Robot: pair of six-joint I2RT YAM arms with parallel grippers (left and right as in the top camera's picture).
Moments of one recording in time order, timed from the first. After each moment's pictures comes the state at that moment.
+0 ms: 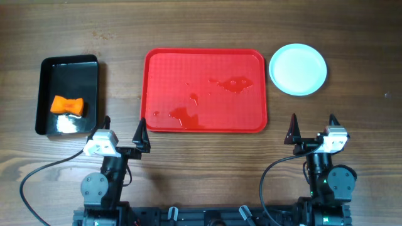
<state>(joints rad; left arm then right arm) -0.05 0.01 0.02 0.00 0.08 -0.24 -0.07 0.02 0.03 -0.04 -0.05 0.01</state>
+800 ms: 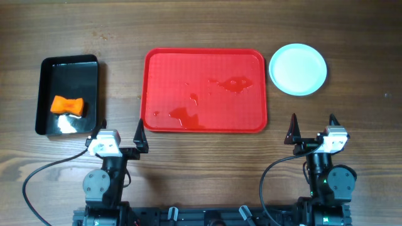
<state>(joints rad) -0.05 0.01 0.01 -0.07 0.01 -0.10 -0.07 0.02 0.03 -0.04 -0.05 0.01</state>
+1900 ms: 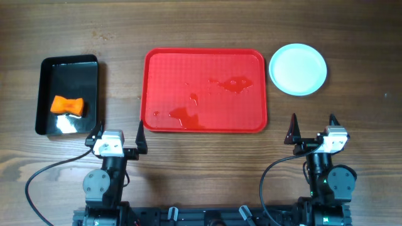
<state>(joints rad) -0.05 0.01 0.01 -0.07 0.00 0.00 -0.07 0.02 0.03 -0.04 -0.05 0.01</state>
